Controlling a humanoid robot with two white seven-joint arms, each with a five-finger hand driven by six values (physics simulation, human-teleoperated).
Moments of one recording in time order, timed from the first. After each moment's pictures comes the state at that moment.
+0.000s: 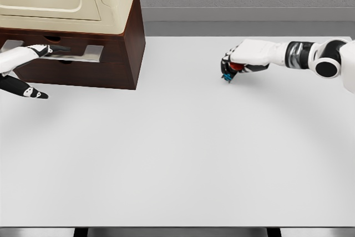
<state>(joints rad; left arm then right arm) -0.67 1.11 -0.83 -1.33 0.23 -0.61 -0.31 -1.26 -0.62 1.59 -0.92 0.24 -0.61 0.05</state>
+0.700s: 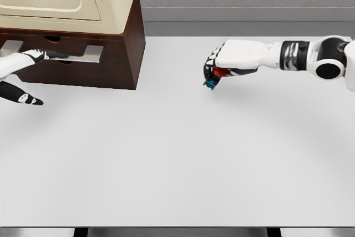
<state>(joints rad) -0.64 1.16 -0.84 -1.36 0.24 -0.61 -0.32 -1.29 -0.71 1.56 -1.21 0.24 -0.61 0.05</state>
